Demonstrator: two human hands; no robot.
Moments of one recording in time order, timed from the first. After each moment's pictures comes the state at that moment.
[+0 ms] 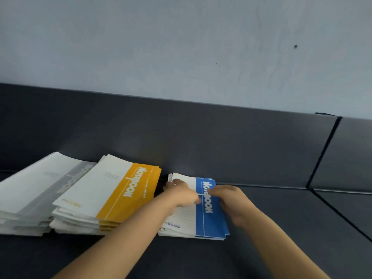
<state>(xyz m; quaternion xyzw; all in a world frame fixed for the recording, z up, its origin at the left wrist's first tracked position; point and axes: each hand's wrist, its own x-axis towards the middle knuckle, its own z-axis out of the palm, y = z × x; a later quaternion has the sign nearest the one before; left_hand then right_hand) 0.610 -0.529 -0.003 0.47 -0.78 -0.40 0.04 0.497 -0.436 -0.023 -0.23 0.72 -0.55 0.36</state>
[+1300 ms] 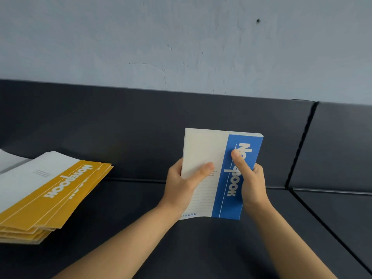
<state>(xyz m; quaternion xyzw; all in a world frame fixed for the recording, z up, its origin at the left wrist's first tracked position) 0.495 -0.451 -0.017 0.15 -0.62 -0.64 0.43 0.378 -0.365 -0.002 -0.38 0.52 -0.74 0.19</state>
